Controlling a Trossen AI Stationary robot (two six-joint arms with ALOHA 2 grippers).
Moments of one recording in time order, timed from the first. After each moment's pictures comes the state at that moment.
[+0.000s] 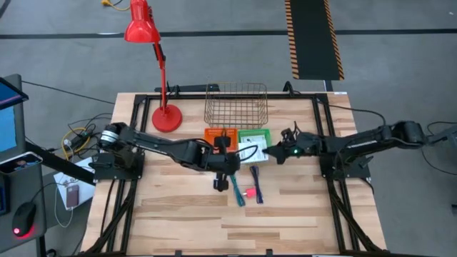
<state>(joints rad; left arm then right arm) -0.22 1.81 1.63 -0.80 -0.34 0.00 -0.04 1.02 0.24 0.40 0.05 0.89</state>
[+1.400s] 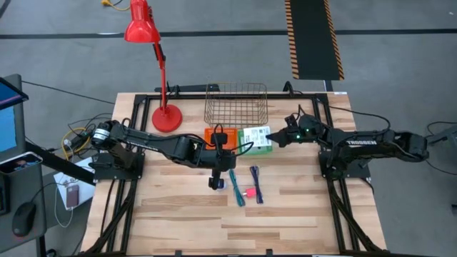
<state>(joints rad) -0.21 1.73 1.63 -0.82 -0.32 0.04 -0.41 0.99 0.24 0.35 -0.24 0.83</state>
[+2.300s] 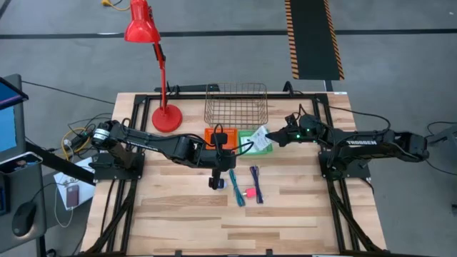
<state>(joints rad) -0.21 1.73 1.63 -0.82 -0.32 0.03 -0.41 0.99 0.24 0.38 -0.23 0.83</state>
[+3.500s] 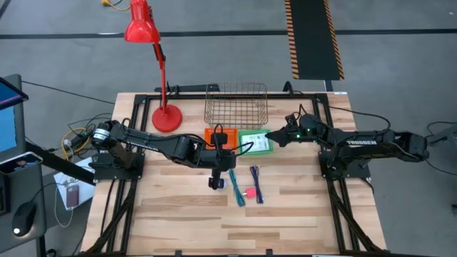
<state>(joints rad) -0.21 1.73 1.63 -0.82 -0.32 0.03 -0.41 0.99 0.24 0.39 -0.24 0.81</state>
